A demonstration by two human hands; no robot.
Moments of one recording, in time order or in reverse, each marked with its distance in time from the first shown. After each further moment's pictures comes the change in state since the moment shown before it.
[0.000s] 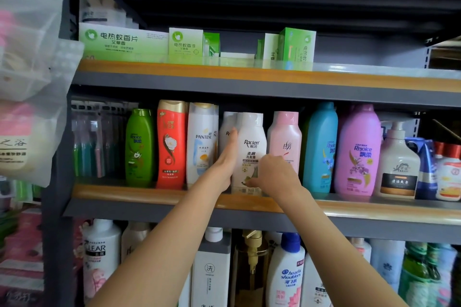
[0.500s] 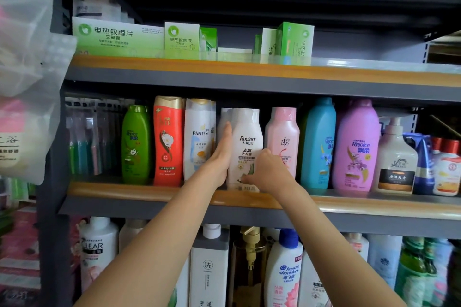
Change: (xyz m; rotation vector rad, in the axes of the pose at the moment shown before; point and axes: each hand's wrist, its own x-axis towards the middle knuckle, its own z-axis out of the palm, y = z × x) left_hand -0.002 0.007 -0.001 -0.067 -0.019 0.077; right_hand -0.004 -0.002 -0.001 0.188 -0.031 0.003
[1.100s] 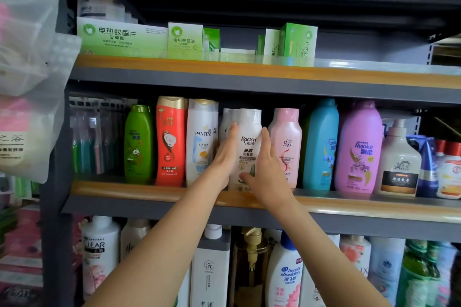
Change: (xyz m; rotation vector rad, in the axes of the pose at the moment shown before) left_hand -0.015 0.001 0.002 0.061 0.118 0.018; right_hand -0.006 0.007 0.020 0.174 0.235 -0.227
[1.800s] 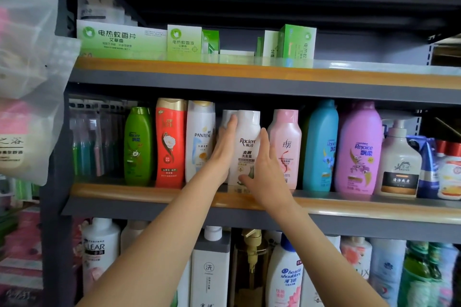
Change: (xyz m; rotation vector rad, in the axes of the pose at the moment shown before) left_hand 0.032 -0.007 0.002 -0.063 -0.010 0.104; right_hand 0.001 0.004 0.003 0.020 0.016 -0.040
